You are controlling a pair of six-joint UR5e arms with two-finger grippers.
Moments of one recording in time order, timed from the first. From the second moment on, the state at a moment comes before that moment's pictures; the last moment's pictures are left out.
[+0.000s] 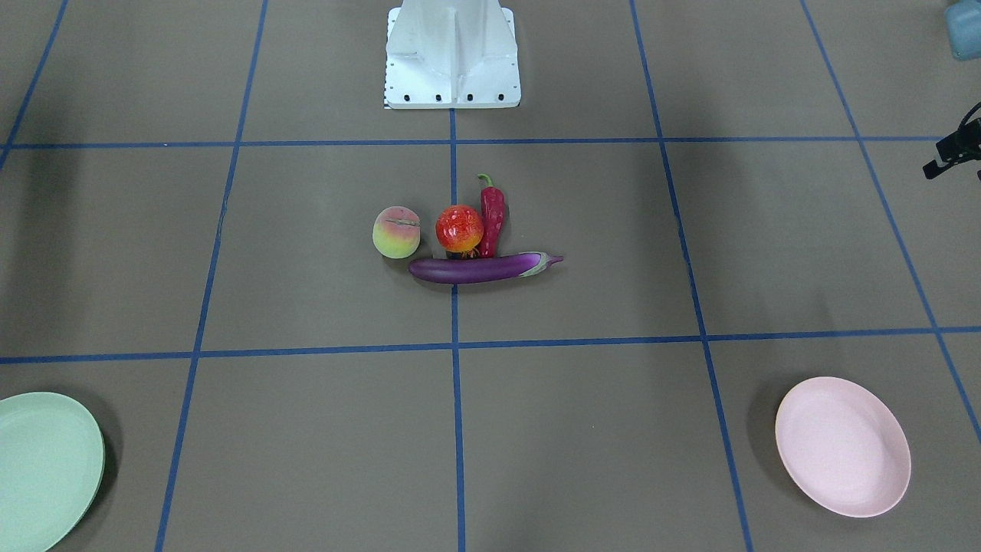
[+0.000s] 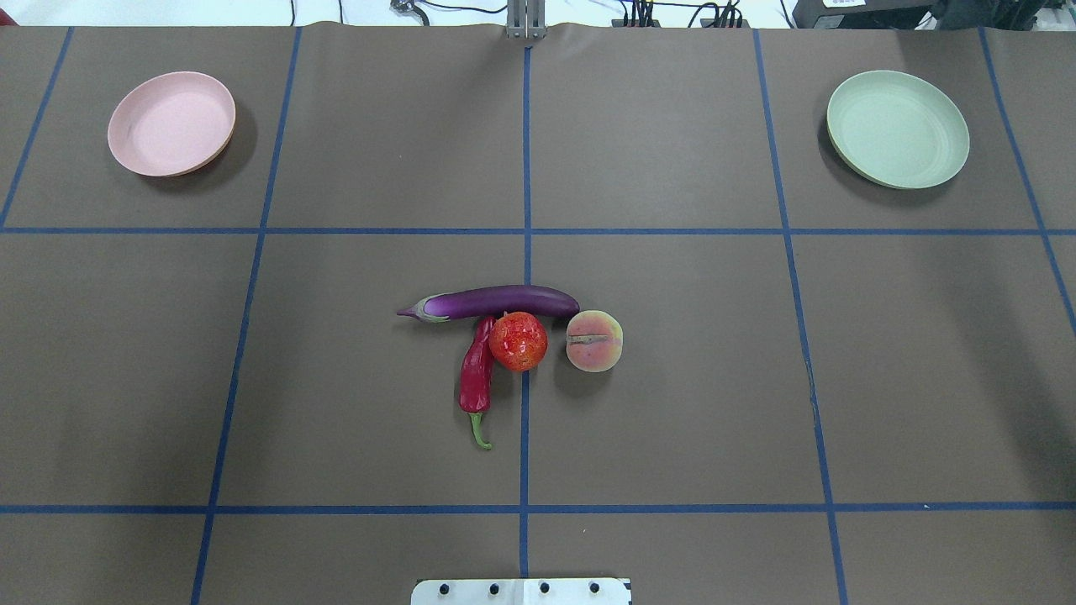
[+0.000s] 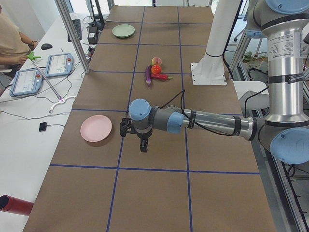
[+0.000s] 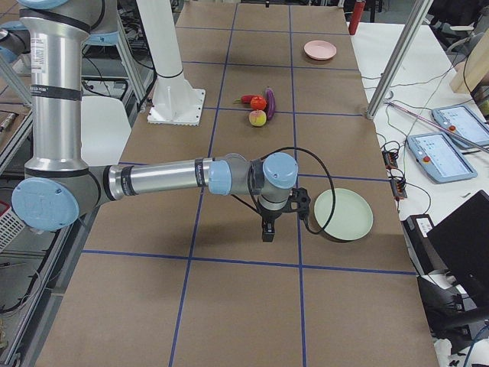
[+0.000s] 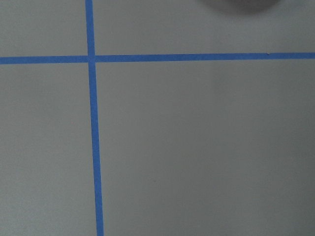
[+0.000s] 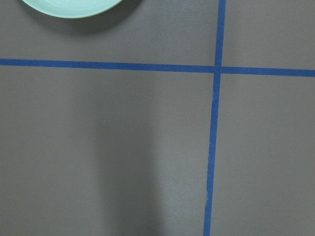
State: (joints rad) left arm -1.42 -1.43 -1.82 -1.64 -2.46 -0.20; right arm 1.49 -1.64 1.79 -1.70 2.40 0.03
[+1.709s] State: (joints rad) left arm -1.41 -1.43 -1.86 -1.65 -2.46 -0.19; right arm 1.49 -1.63 1.76 -1.67 2.40 0.03
